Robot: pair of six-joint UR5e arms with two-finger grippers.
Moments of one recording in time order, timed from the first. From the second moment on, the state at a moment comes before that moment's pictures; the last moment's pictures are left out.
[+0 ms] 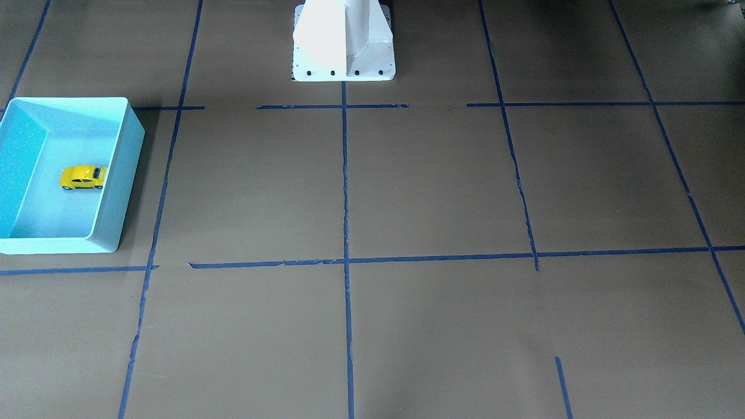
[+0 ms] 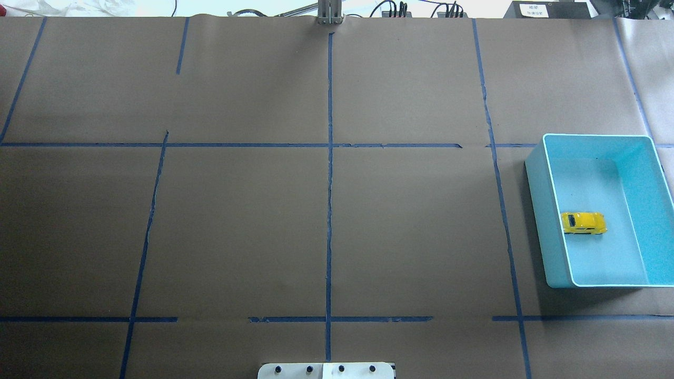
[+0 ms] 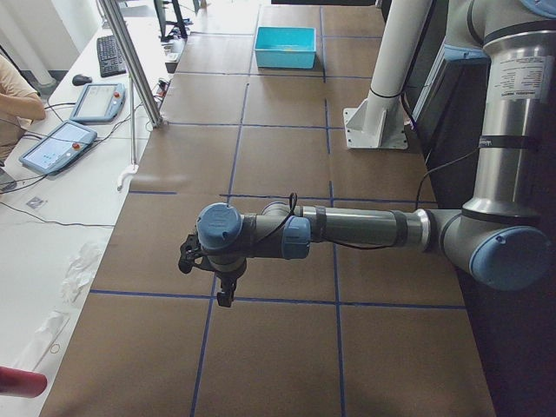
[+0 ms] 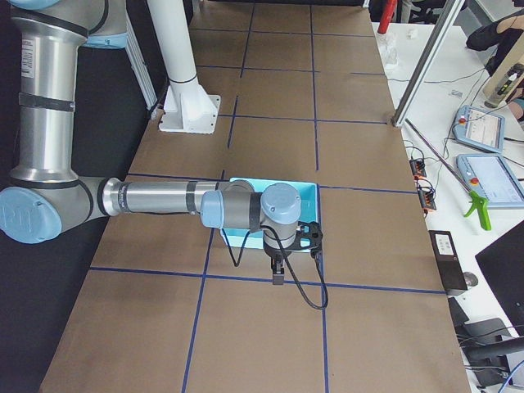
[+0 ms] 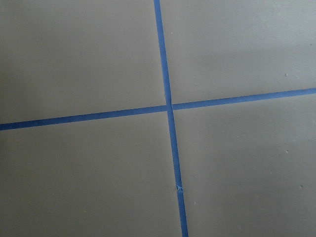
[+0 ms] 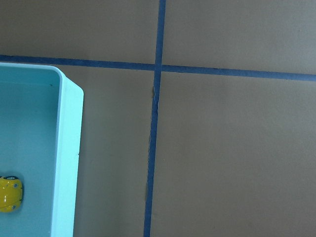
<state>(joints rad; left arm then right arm) -1.63 -1.58 -1.60 -1.55 -2.43 0.14 1.58 -1.70 1.77 -1.62 2.30 -0.05</state>
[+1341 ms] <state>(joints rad) -1.63 -1.58 -1.61 -1.55 -2.43 0.14 1.56 -1.72 1.76 -1.61 2.33 -0.10</state>
